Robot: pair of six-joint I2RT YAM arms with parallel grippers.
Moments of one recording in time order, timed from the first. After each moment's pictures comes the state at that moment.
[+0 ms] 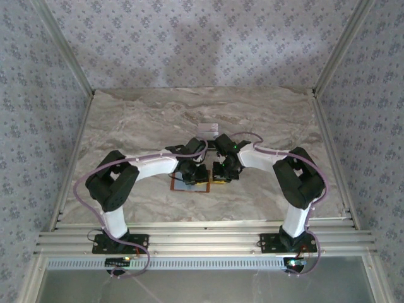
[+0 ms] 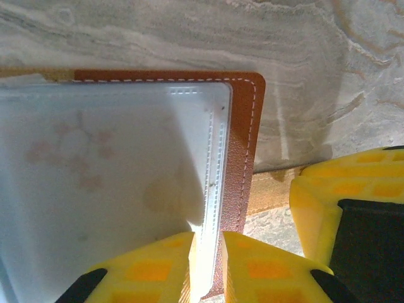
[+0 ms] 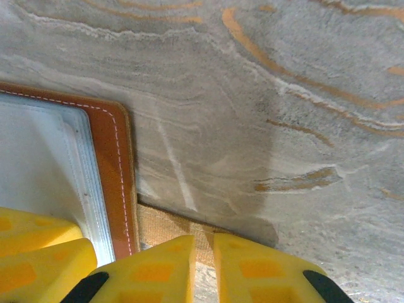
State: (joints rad) left arm -0.80 1.81 1.08 -0.47 0.30 -0.85; right arm 0.66 1.79 1.07 -0.62 -0.27 0.65
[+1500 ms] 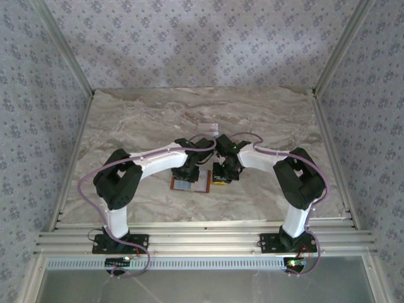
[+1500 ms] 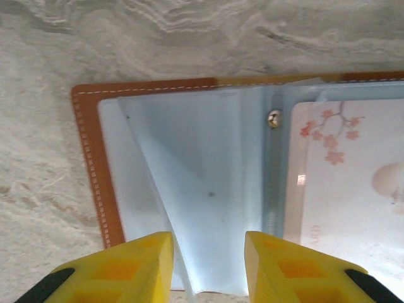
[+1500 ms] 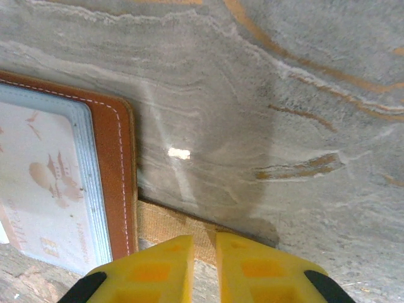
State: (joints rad) left arm -0.86 1.86 1.30 -0.99 -0.19 -0.68; right arm 0.66 1.79 1.07 -0.63 -0.27 0.65
